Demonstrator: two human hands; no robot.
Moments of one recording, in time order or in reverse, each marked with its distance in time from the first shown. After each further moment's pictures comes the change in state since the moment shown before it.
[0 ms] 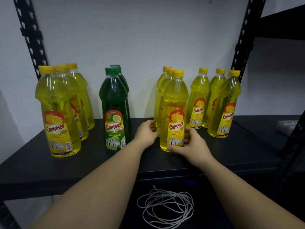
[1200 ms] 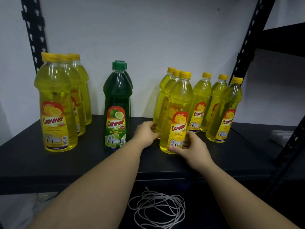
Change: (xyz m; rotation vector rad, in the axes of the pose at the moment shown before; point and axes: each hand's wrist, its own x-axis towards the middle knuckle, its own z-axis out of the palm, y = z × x) left_hand 0.006 -0.007 -0.004 0.043 -0.066 0.096; right_hand -0.002 -0.002 0.001 -0.087 0.014 -0.006
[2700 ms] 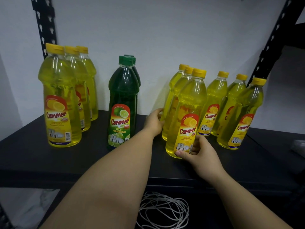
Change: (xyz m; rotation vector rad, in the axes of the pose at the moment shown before) left_hand 0.063 -0.005 0.010 -0.133 0.165 -0.094; right_hand 0.006 0.007 0.000 0.082 -0.057 -0.003
